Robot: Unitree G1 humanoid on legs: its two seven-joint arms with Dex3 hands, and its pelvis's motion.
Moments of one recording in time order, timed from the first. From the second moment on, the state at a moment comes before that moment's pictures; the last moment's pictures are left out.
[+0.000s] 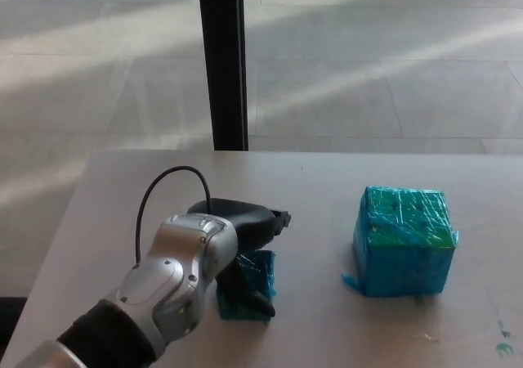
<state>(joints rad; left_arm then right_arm) -0.78 0.34 -0.68 0.36 0.77 0.35 -0.54 -0.07 -0.75 -0.20 1.09 -0.07 -0.27 0.31</state>
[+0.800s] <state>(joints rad) -0.59 0.54 -0.06 0.09 0.61 0.35 -0.55 -0.06 -0.75 -0.20 1.09 -0.07 -0.27 0.31</state>
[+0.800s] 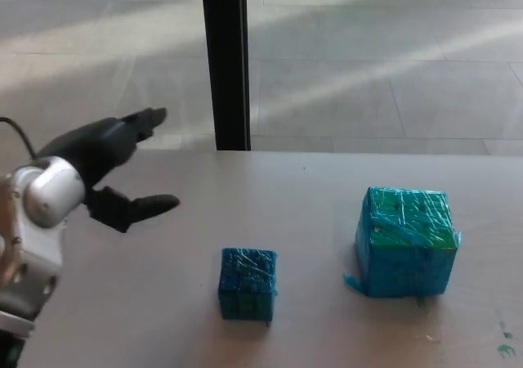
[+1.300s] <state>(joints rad) -0.33 0.59 0.41 0.30 0.47 0.31 -0.46 -0.06 -0.75 -0.20 1.09 -0.07 -0.27 0.31</state>
